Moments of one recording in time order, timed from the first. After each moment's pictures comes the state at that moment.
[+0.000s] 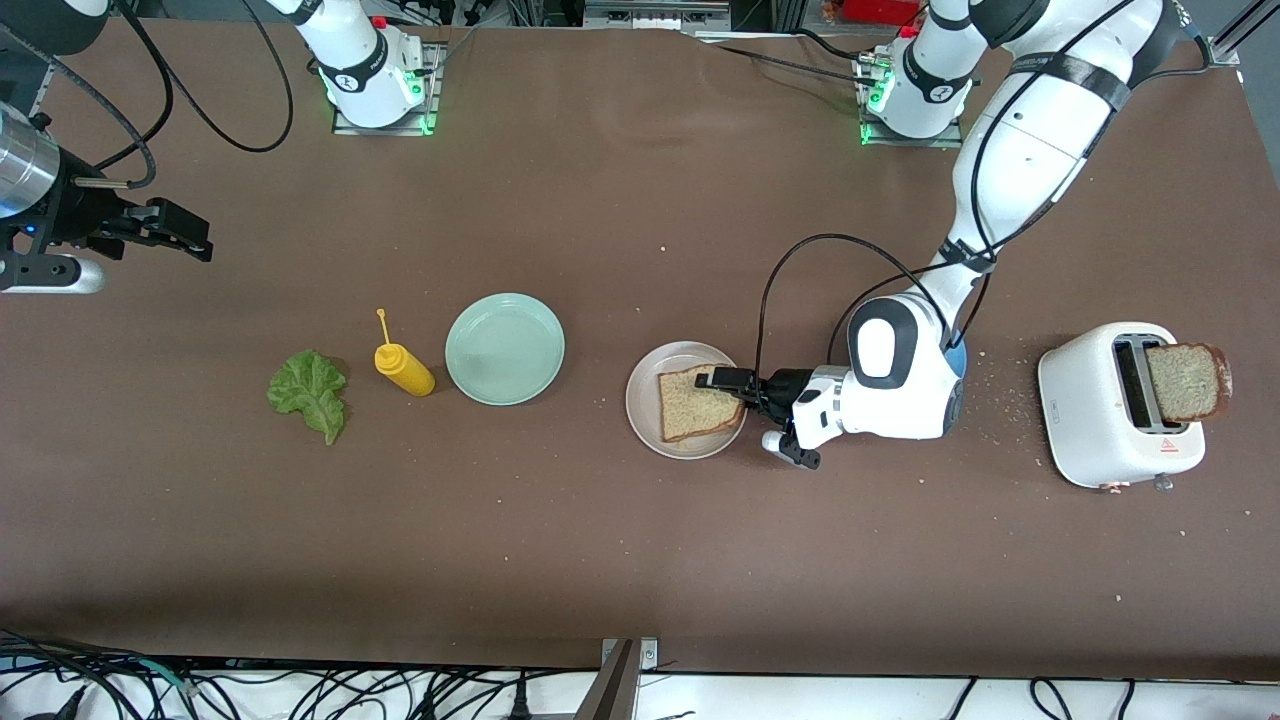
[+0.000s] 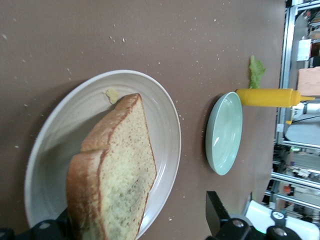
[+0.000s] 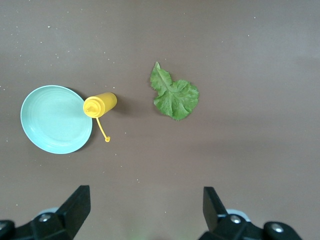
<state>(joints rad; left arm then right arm) -0.06 0.83 -0.36 -1.54 -0.81 2.18 0.46 0.01 0.09 0.06 -1.52 -0.03 1.51 0.06</state>
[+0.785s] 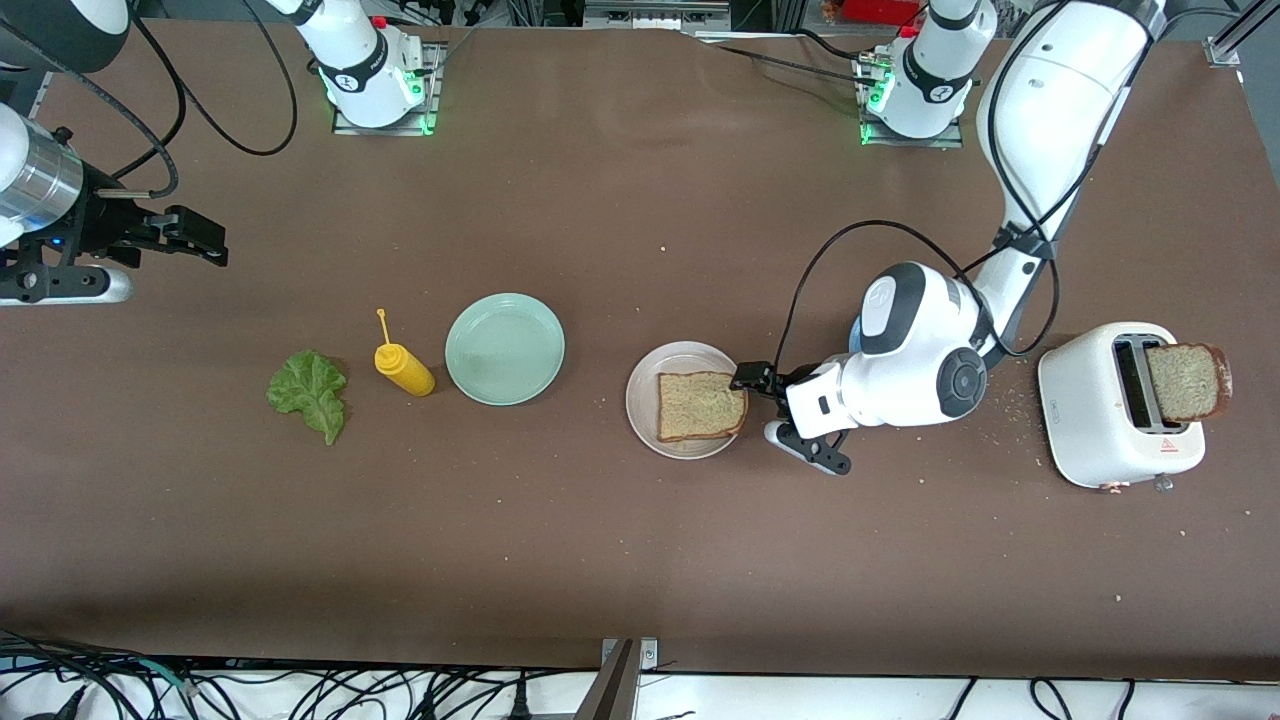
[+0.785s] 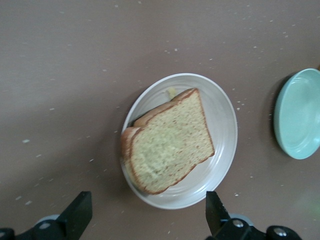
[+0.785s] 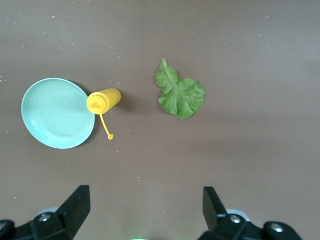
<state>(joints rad) -0.07 0.69 -0.36 -1.51 -0.25 2.13 0.15 0.02 0.11 0.06 -1.52 -0.01 1.51 0.02</state>
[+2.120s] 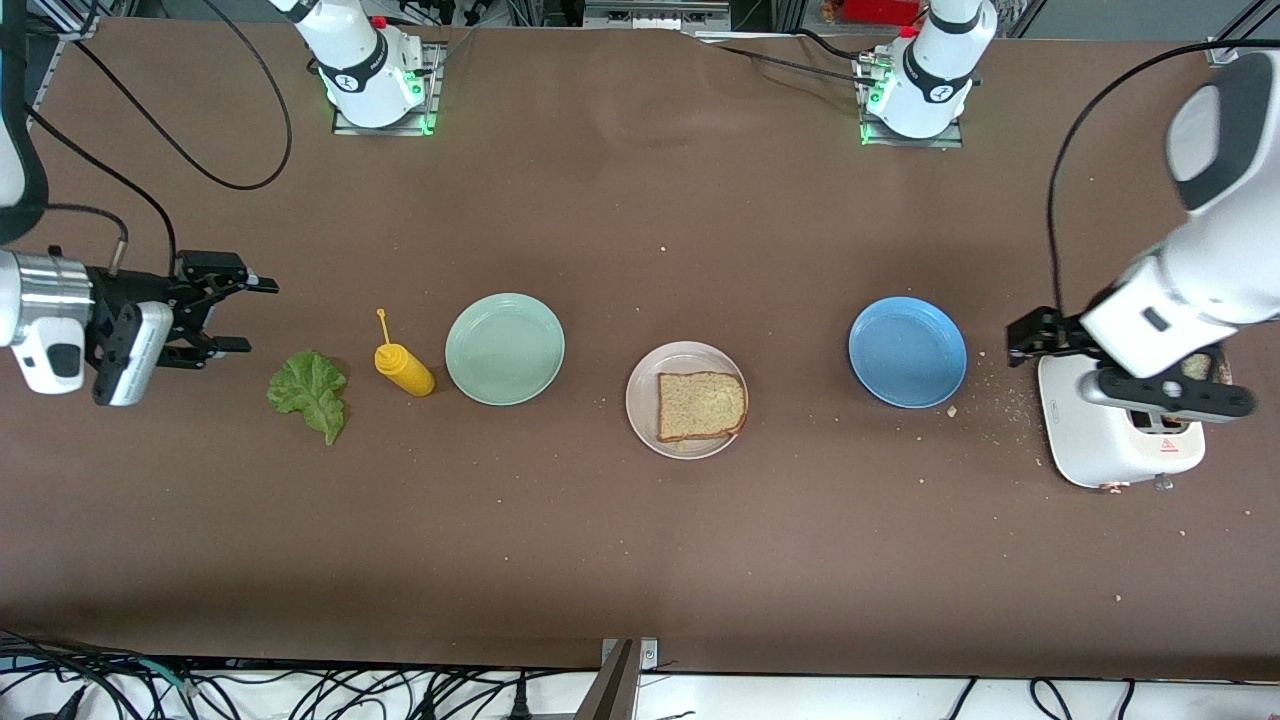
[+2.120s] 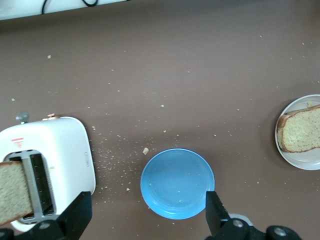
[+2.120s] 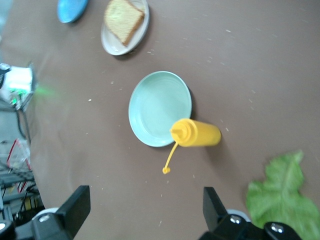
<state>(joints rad) 0.10 0.30 -0.22 -1.36 0.08 1.67 0.01 -0.15 0.37 0.04 -1.53 0.52 1.53 -1.02</state>
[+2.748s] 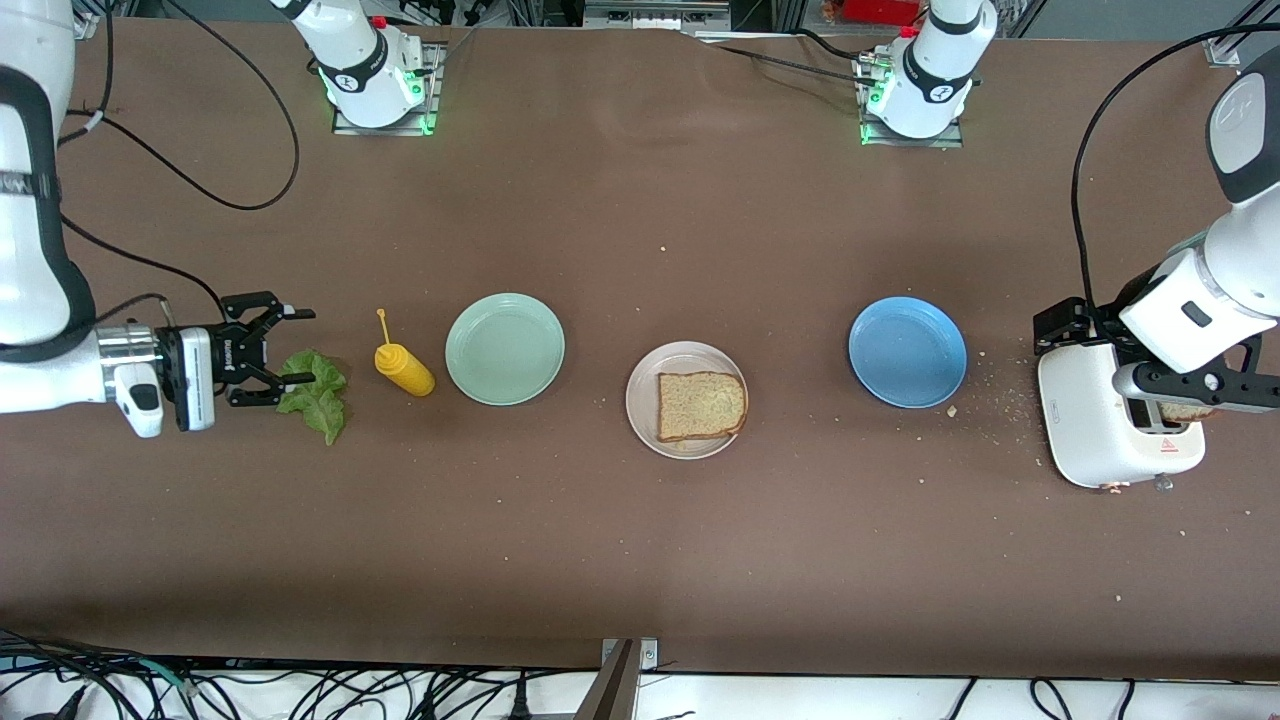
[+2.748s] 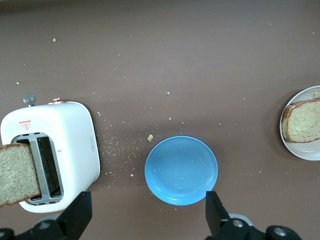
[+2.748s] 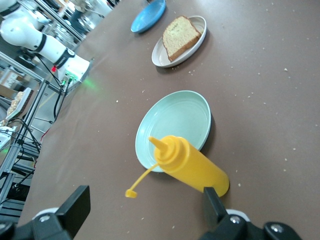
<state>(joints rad) 0.12 0.30 -0.22 -1.35 0.08 1.61 0.01 -0.22 0.62 0.04 -1.55 0.75 1.53 -1.59</state>
